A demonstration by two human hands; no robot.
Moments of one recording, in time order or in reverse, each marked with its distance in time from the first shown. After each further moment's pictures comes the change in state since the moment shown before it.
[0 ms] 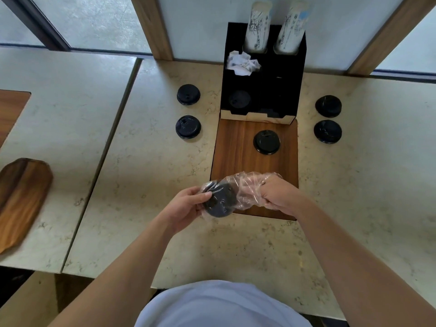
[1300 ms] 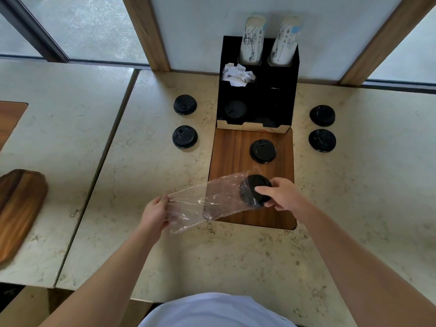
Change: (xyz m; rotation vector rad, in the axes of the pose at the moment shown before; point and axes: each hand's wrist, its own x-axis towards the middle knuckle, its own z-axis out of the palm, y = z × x) left_hand 0.003 0.004 -0.053 0.121 0.650 0.006; right_hand 0.020 0.023 -0.037 -0.091 0.274 0.105
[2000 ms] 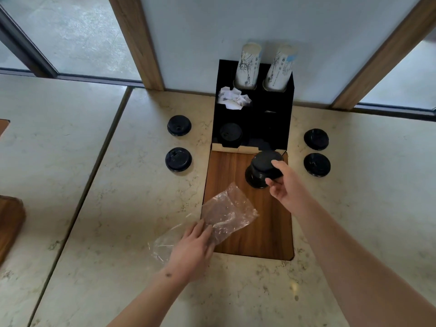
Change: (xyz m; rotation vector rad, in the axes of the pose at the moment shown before) left_hand -0.019 -0.029 0.076 1.360 -0.245 0.666; right_hand 0.036 -0.068 -0.035 0.904 0.159 0.008
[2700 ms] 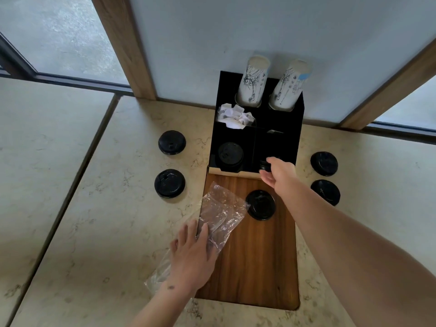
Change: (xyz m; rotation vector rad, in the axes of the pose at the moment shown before) left_hand 0.085 0.018 -0.025 0.004 0.108 -0.130; right_hand 0.127 -0.059 0.060 -0.170 0.319 0.013
